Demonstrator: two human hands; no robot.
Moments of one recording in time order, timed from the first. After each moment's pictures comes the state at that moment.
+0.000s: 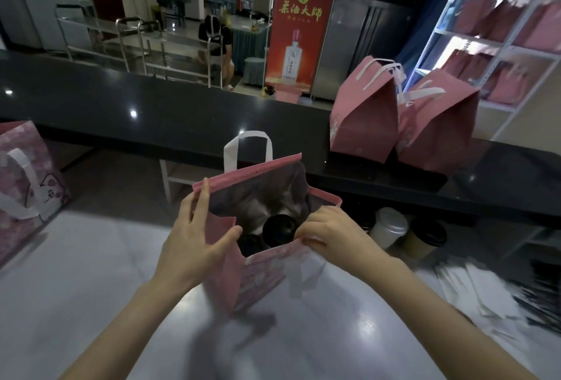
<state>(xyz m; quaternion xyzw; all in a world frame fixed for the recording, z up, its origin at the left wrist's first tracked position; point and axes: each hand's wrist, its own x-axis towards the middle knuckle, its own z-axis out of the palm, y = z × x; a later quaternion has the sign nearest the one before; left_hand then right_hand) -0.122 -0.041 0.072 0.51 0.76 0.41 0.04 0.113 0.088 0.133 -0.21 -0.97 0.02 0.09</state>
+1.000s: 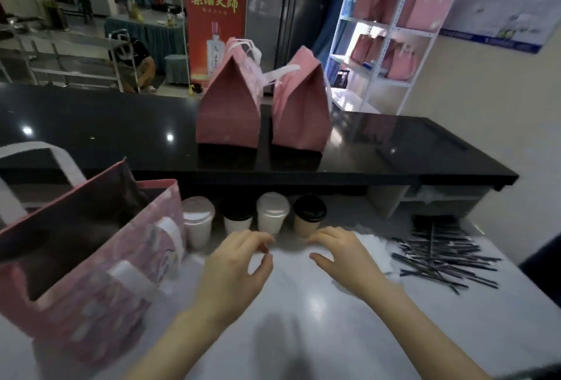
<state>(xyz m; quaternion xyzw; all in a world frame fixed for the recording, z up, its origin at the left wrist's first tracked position) 0.174 0.064 0.074 0.69 0.56 0.46 0.03 0.397 0.158 0.072 -0.45 -0.88 0.04 0.16</state>
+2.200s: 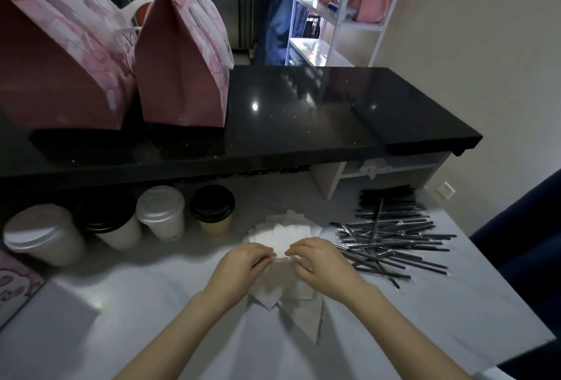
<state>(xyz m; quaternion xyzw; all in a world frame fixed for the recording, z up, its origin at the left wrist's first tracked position) 0.366 0.236 -0.039 0.74 0.56 0.29 0.22 0.574 0.267 -0.015 -0.45 -0.87 0.13 0.13</state>
